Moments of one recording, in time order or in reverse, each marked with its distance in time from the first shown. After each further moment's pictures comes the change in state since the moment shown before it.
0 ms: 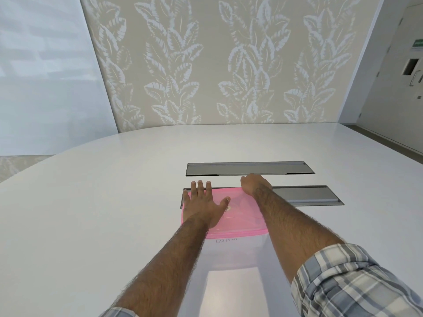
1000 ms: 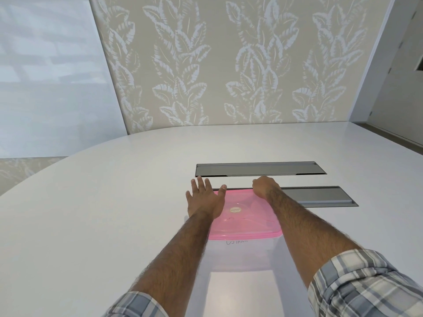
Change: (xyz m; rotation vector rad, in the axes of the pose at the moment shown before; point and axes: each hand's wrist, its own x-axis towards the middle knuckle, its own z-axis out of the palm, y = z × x) left_hand 0.020 -0.019 -0.007 -0.254 -0.031 -0.133; right_hand 0.027 0.011 0.018 -0.113 -0.082 -0.098
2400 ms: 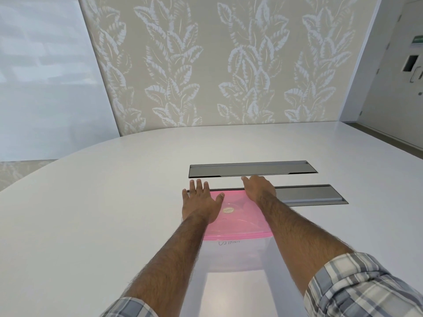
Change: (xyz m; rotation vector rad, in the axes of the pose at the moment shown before) left_hand -0.001 0.001 0.008 0.217 0.023 0.107; right_hand -0.033 -0.006 -0.005 0.119 0.227 0.009
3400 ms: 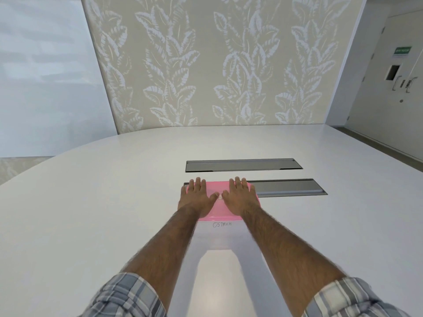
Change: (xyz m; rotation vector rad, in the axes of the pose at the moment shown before) left_hand -0.043 -0.009 -0.011 -0.015 -0.098 0.107; right_hand -0.099 -0.010 0.010 -0.228 -0.118 -0.246
